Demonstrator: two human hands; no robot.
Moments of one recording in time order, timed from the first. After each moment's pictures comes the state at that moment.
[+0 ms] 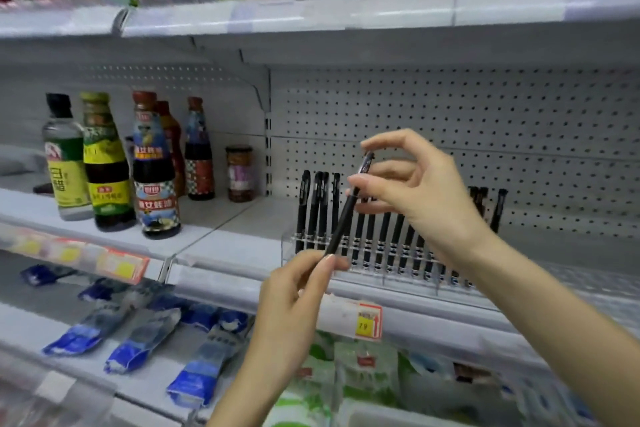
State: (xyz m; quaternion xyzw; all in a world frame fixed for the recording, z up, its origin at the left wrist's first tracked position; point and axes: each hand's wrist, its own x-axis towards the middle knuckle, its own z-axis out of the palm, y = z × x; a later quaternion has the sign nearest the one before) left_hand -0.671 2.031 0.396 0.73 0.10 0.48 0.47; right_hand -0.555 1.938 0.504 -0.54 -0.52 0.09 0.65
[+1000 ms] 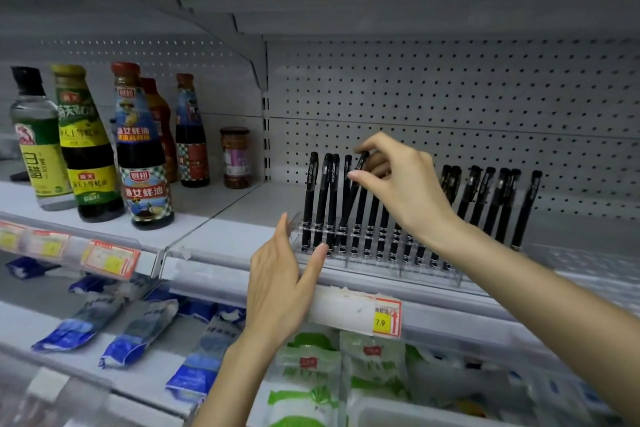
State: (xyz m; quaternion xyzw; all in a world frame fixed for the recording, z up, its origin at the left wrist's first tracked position) left_hand -0.627 2.122 0.337 0.85 0.27 0.41 0.22; right_hand -0.511 2.006 0.472 -0.71 -0.52 -0.18 0.44
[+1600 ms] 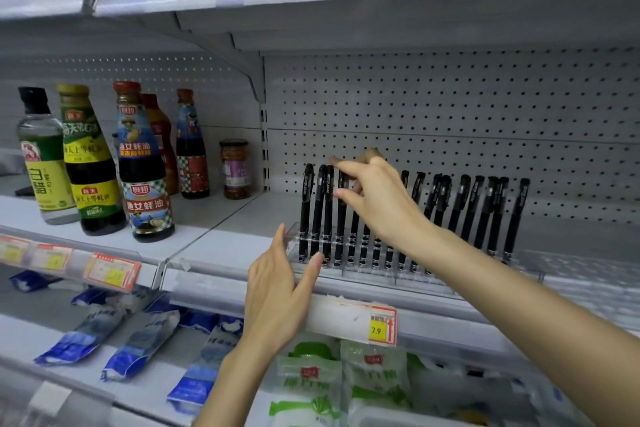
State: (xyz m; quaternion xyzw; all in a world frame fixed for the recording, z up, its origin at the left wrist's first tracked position) left_hand -0.630 2.119 0.343 0.84 0.28 0.39 0.24; right_hand -0.515 2.020 0.472 -0.76 -0.54 -0.15 0.33
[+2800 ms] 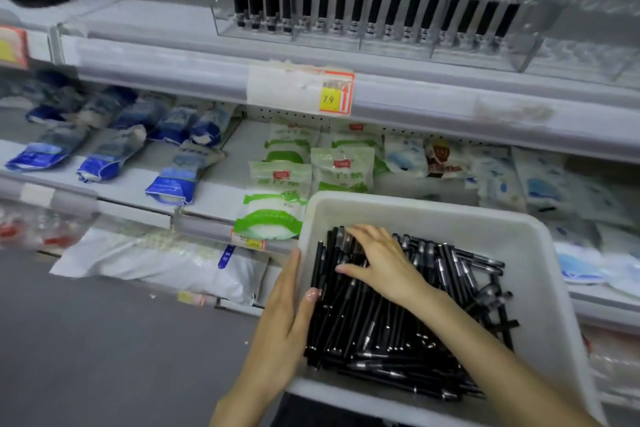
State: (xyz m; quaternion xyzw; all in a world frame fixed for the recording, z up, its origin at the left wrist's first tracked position) left_hand -0.725 1.940 0.145 0.78 0.30 0.16 0.52; right_hand -0.532 1.875 0.145 -0.83 -0.50 0.16 0.18
